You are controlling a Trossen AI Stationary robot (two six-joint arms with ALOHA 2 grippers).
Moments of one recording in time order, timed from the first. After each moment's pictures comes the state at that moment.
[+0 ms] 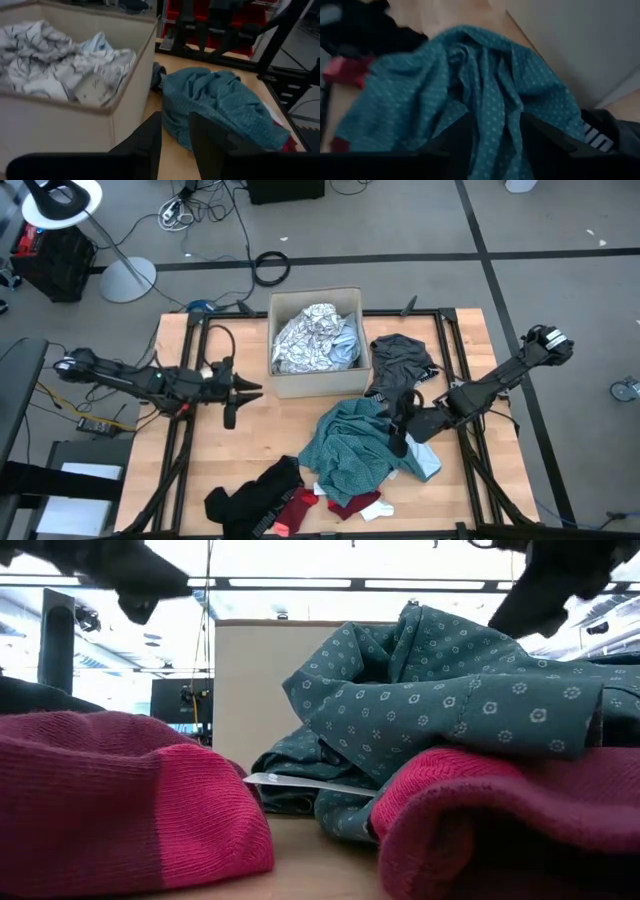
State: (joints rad) left arm -0.24 0.60 0.48 -0.14 -0.36 -0.27; right arm 0.52 1.17 0.74 -0.39 0.52 0.68
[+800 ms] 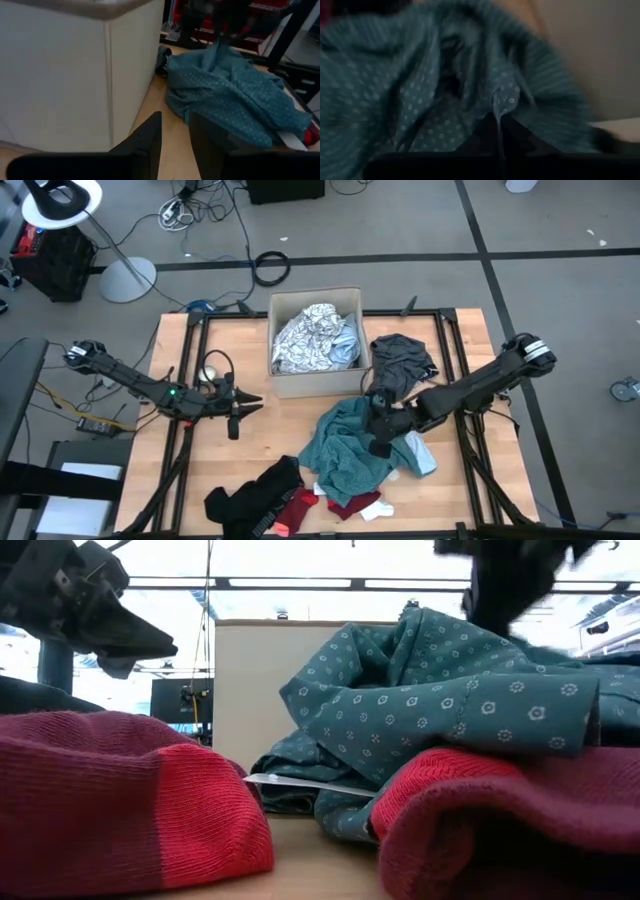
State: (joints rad) left arm -0.40 0.59 0.14 0.21 -0.55 -0.33; right arm 0.41 1.44 1.03 -0.62 0.39 0.49
